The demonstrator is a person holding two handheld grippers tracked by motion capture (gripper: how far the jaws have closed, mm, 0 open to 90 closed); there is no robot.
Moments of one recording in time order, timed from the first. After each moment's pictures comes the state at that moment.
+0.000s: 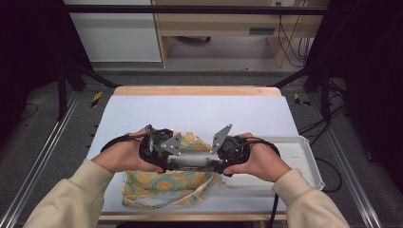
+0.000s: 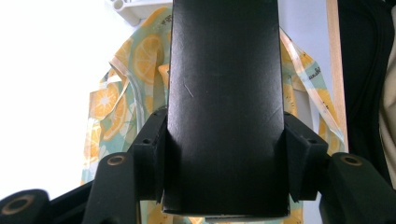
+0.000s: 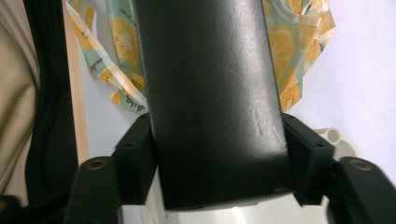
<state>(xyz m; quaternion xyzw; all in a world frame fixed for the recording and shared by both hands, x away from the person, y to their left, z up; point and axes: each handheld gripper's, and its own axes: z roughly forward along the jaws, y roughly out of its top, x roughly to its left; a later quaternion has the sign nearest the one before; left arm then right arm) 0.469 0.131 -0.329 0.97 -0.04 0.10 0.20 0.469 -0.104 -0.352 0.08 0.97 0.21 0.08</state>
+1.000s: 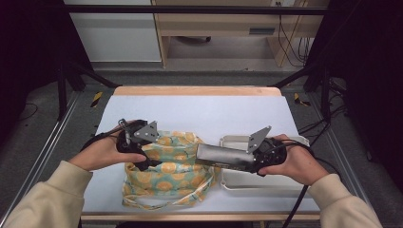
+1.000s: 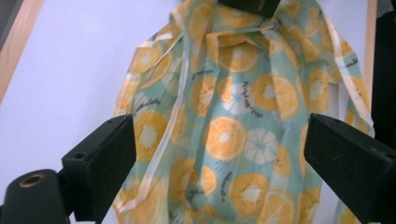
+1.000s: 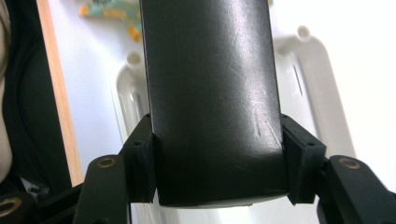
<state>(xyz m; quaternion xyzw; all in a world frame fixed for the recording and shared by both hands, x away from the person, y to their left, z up) 0.489 0.197 -0.327 0.96 0.07 0.12 0.26 0.466 -0.200 -0.360 0.12 0.97 0.21 0.10</state>
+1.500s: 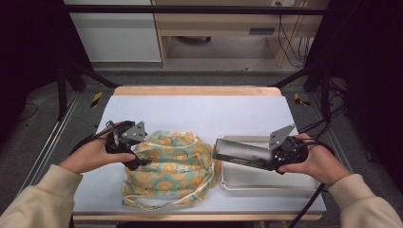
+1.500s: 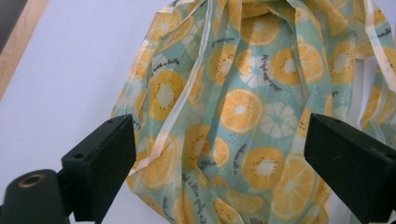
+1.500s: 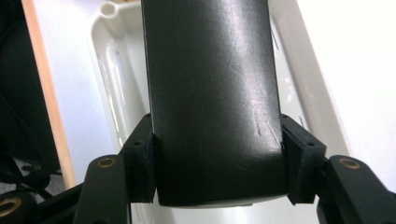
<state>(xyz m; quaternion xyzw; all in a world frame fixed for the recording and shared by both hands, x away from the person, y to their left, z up) 0.488 0.222 -0.340 0.95 0.09 0.13 0.26 0.469 -0.252 -0.358 0.14 0.96 0.21 0.11</state>
